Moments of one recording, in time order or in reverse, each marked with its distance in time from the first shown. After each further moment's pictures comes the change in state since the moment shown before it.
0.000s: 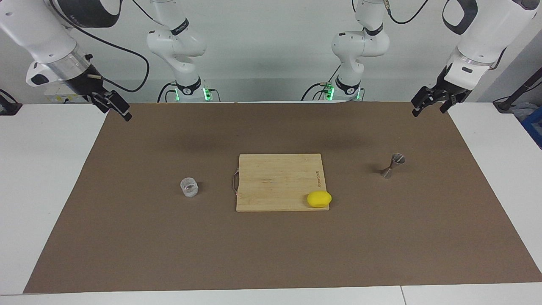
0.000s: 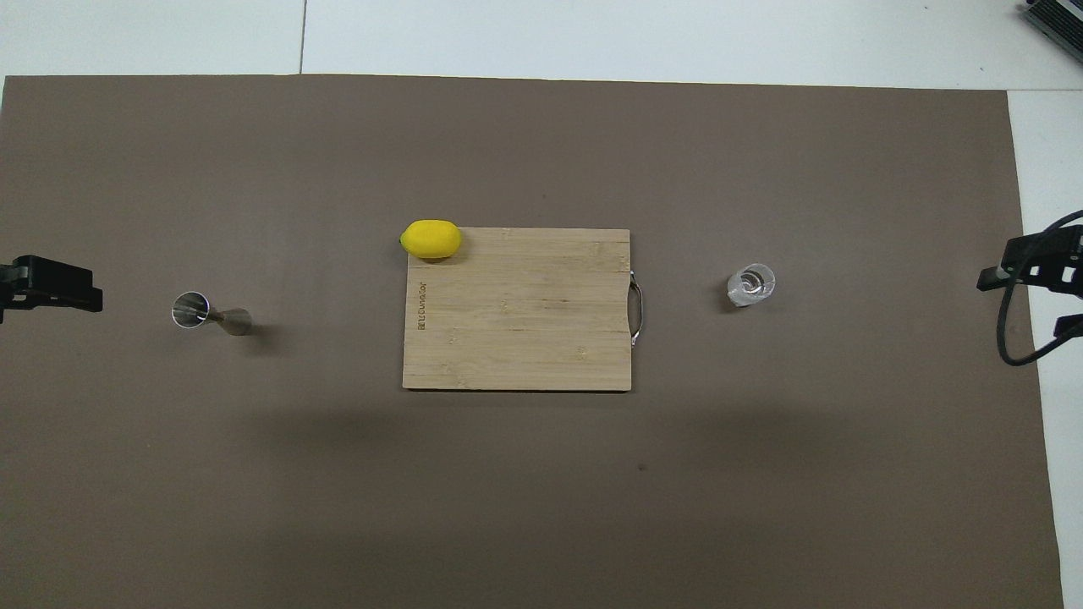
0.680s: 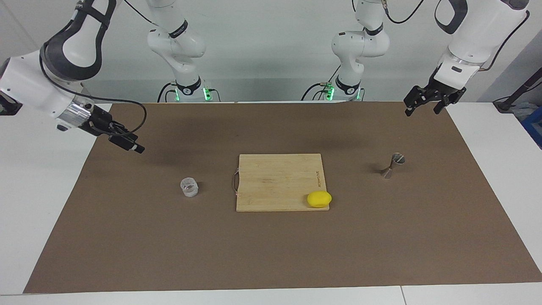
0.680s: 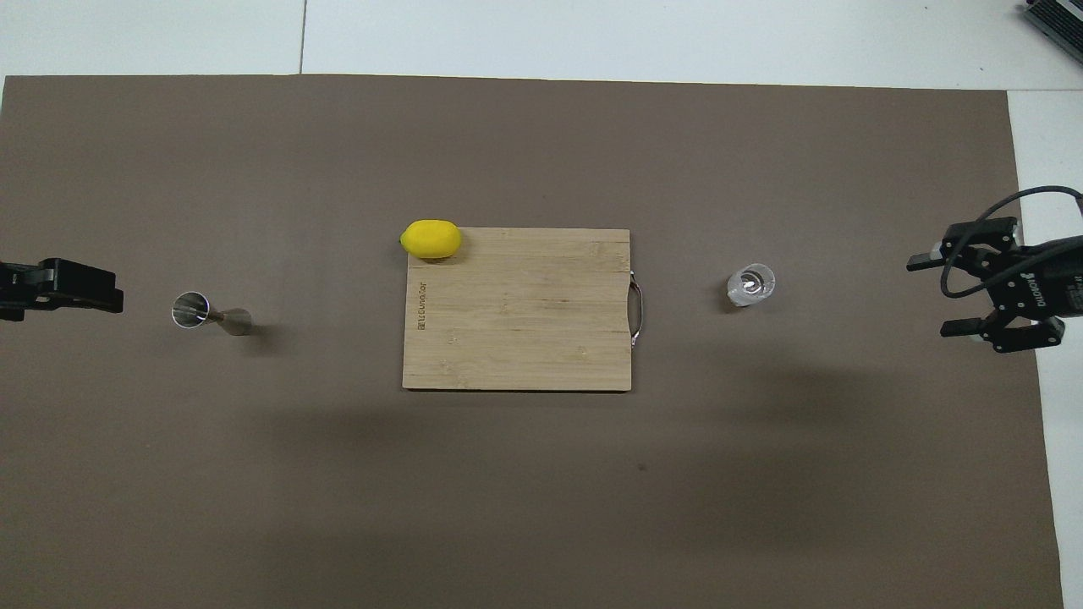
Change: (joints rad) left arm -0.025 -0.004 -0.009 -0.004 -0.004 0.007 0.012; right arm -0.089 0.161 -0.002 -0.159 0.390 0.122 0.151
